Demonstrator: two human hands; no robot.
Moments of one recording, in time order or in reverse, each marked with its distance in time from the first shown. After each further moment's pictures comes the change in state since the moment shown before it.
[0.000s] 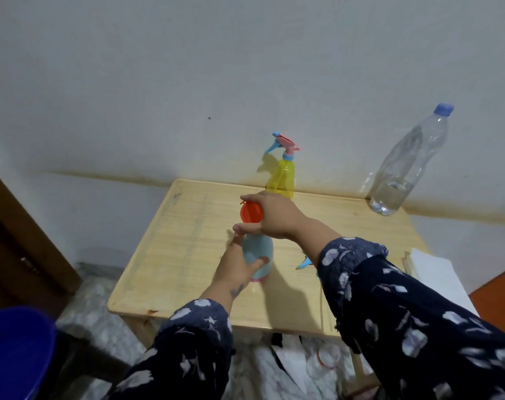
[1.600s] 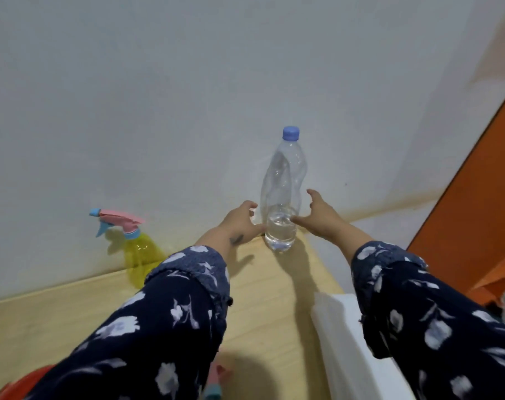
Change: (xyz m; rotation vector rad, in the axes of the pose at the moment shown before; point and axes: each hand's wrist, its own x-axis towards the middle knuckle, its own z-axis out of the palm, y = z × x) left_hand 0.203 0.258 0.229 0.416 -0.490 0.290; right_hand -0.047 0.359 -0.142 0.441 0.330 0.771
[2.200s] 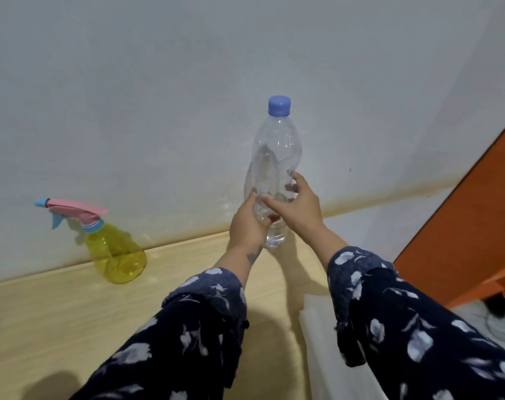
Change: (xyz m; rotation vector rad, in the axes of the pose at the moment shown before) left_hand 0.051 -0.002 0.089 -0.466 0.329 -0.064; right_hand 0.048 0.020 0.040 0.377 0.177 -0.079
